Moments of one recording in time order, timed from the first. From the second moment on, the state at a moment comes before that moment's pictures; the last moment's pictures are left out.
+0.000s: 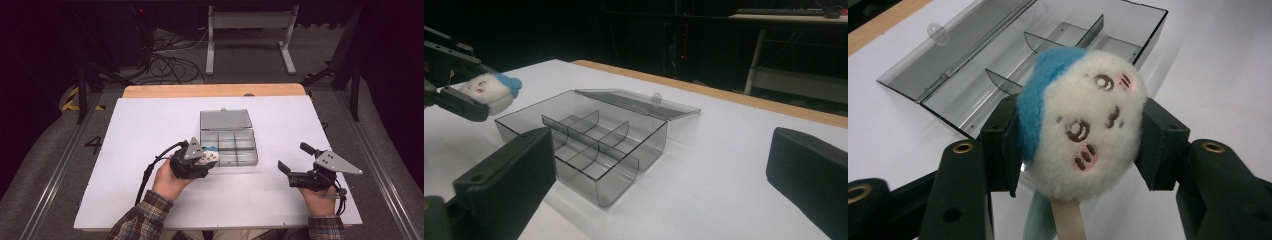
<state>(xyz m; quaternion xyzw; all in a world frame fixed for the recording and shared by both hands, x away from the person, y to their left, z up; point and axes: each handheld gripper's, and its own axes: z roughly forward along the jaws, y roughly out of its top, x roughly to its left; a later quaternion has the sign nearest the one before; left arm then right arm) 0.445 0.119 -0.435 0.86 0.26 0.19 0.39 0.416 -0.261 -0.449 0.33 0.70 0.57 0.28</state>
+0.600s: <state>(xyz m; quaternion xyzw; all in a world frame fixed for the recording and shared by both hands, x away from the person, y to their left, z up) 0.455 0.105 -0.427 0.86 0.25 0.19 0.40 0.417 -0.263 -0.449 0.34 0.70 0.57 0.28</state>
